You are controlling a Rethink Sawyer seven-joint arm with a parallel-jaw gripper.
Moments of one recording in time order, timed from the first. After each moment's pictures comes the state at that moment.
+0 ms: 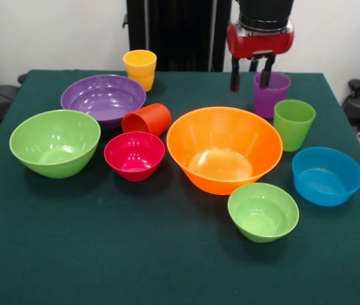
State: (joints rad) arm -0.20 -0.79 0.18 1.88 -0.29 0.47 1.70
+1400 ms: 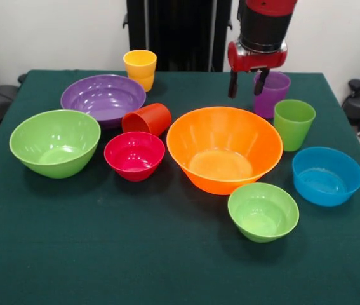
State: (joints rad) arm -0.09 -0.63 0.07 1.89 -0.26 0.42 1.70
